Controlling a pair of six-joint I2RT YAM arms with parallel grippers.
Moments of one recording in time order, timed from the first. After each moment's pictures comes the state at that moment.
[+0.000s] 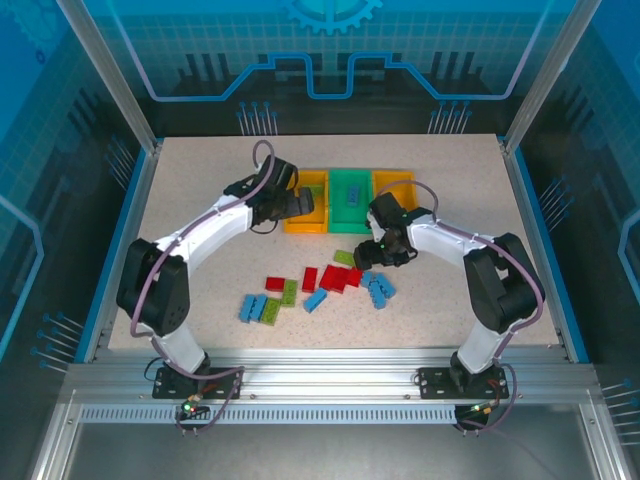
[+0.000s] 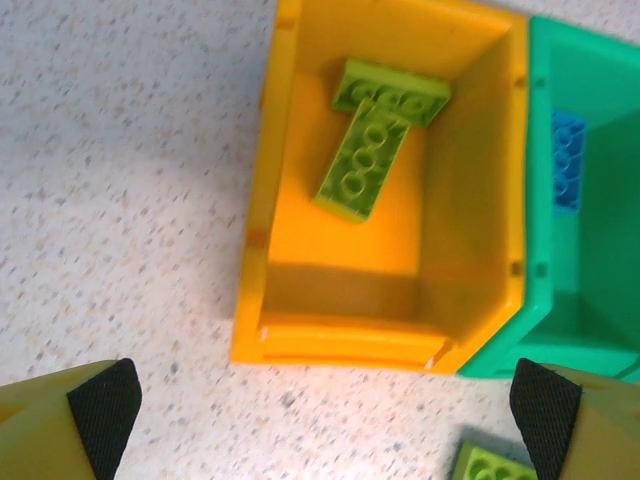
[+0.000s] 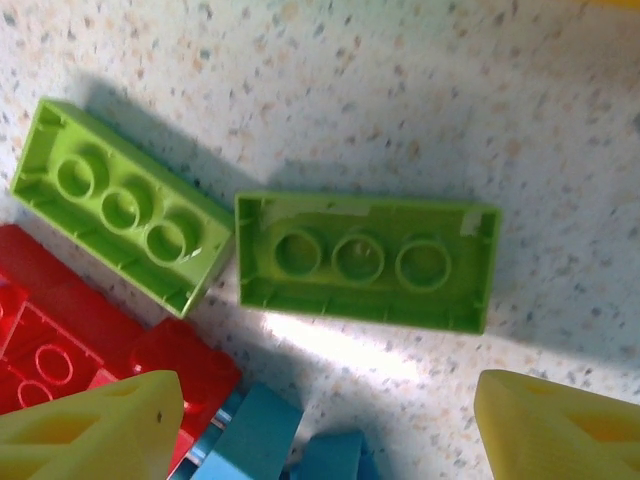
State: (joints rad) left arm -0.43 1.70 1.33 -0.58 -0.13 -0.63; right arm 0.48 1.72 1.09 -0.69 -0.13 0.28
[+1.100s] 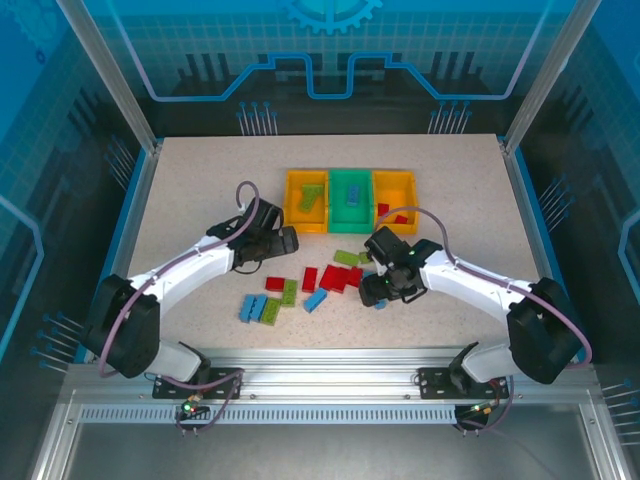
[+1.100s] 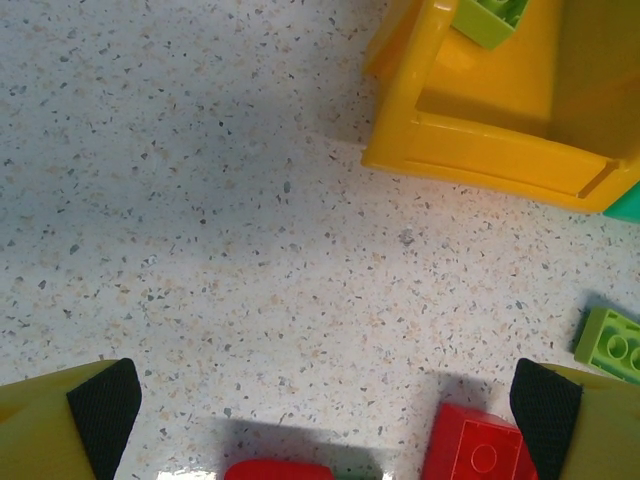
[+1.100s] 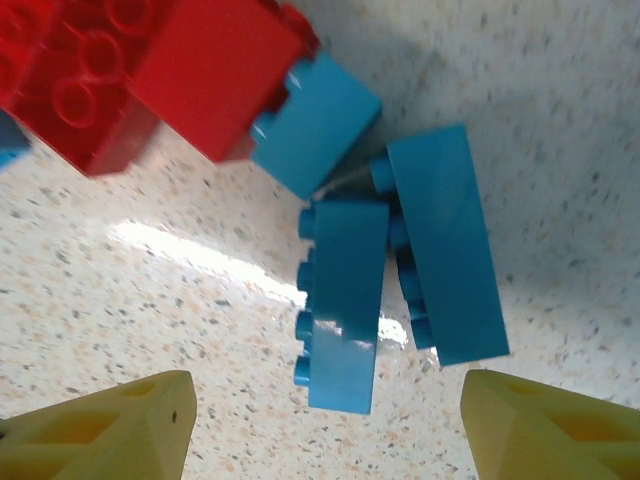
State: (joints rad) left arm -0.47 1.44 0.94 -0.52 -0.16 -0.70; right arm 0.68 1.40 0.86 -0.81 -0.04 0.40
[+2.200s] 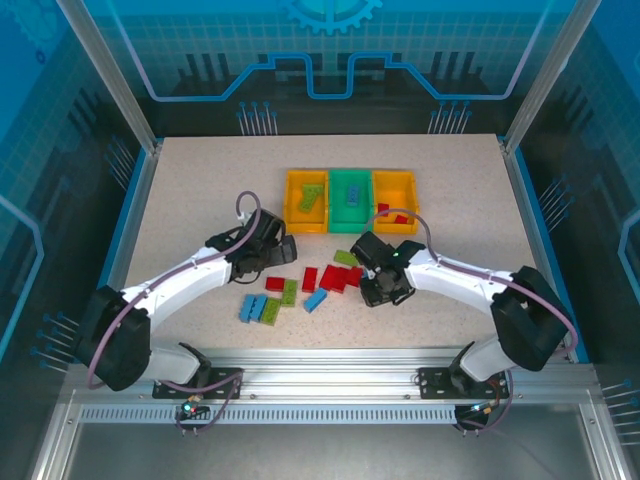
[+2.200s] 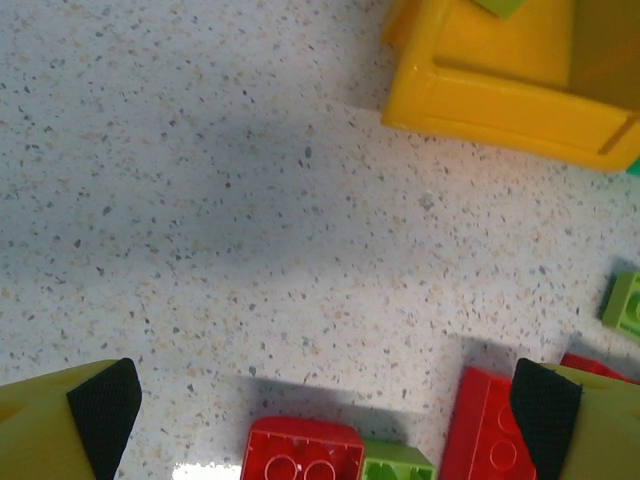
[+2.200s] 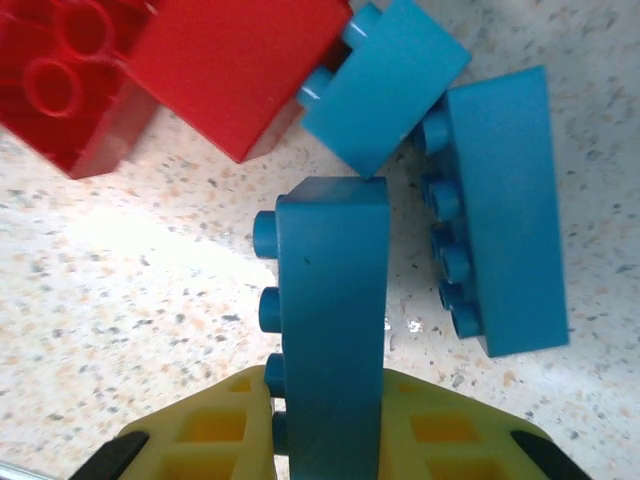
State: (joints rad) left arm -0.55 1.36 0.87 -0.55 -0.24 -0.72; right arm 0.75 1.47 0.92 -0.82 0.02 0.45
